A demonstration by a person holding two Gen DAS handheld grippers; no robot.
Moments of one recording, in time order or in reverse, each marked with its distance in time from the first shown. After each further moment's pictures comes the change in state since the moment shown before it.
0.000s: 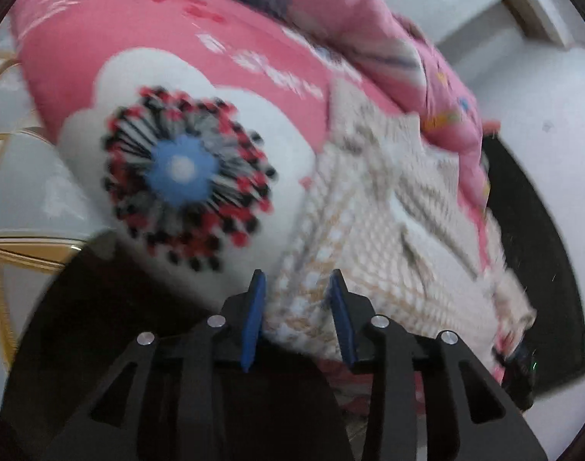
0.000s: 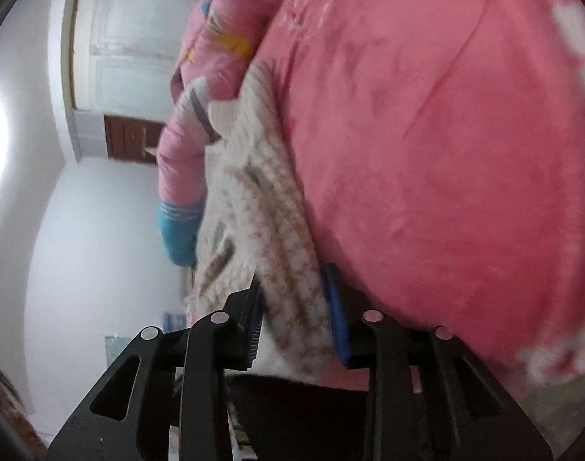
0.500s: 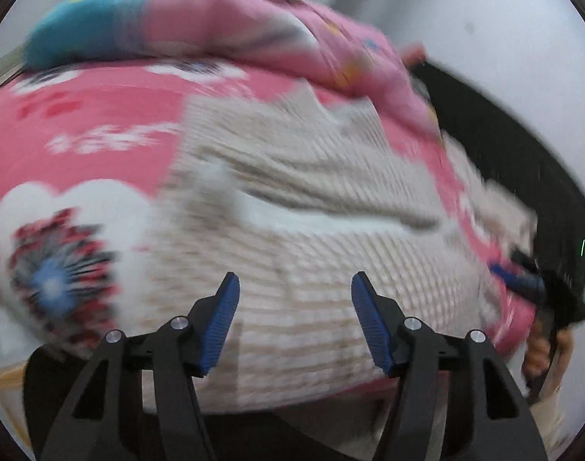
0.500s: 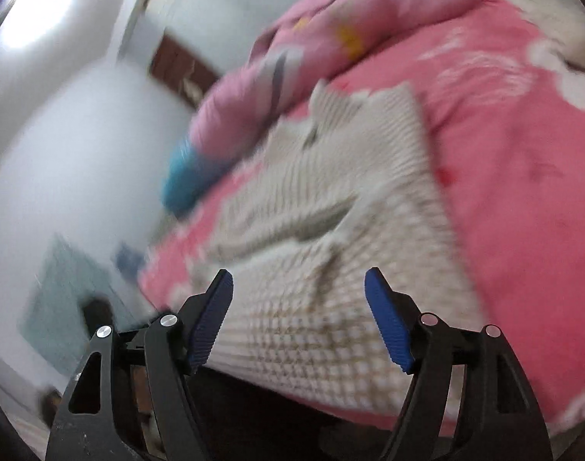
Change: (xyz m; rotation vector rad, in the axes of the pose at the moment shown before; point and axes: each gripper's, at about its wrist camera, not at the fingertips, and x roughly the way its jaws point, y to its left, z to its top) left arm 0.046 -0.137 -0.008 0.491 0.086 -0.040; right arm 0.093 0.148 -0.031 -0.552 0.094 -0.098
